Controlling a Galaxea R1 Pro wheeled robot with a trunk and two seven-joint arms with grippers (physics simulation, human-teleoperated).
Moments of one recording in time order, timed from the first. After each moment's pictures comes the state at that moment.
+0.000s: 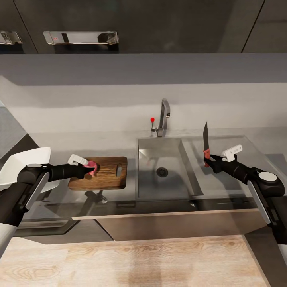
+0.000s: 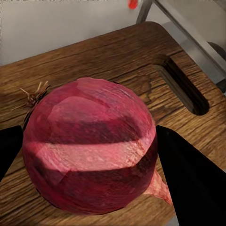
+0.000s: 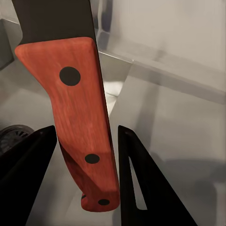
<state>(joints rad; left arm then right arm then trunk) -0.80 0.44 -0.16 -1.26 0.21 0.71 -0.69 -0.65 -0.41 0.00 -1.48 -0.05 0.47 0.47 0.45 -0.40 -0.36</state>
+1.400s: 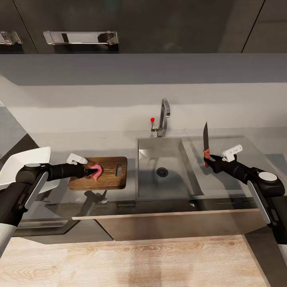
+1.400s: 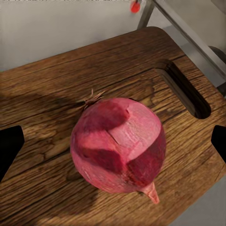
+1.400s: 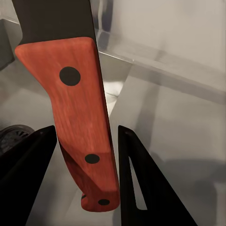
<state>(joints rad) -0.80 0.44 -0.15 -1.26 0.21 0.71 -0.69 -0.65 -0.41 0.00 -1.48 -0.05 0.47 0.47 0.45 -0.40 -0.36</state>
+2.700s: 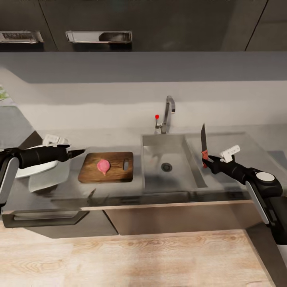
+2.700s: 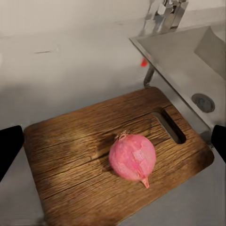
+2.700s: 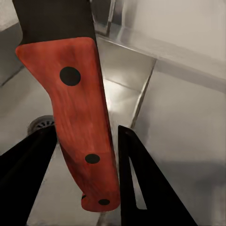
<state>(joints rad) -0.80 0.47 0.07 -1.58 0.22 0.95 -0.71 -0.65 -0.41 0.02 -1.48 -0.04 0.47 0.47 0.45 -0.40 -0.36</state>
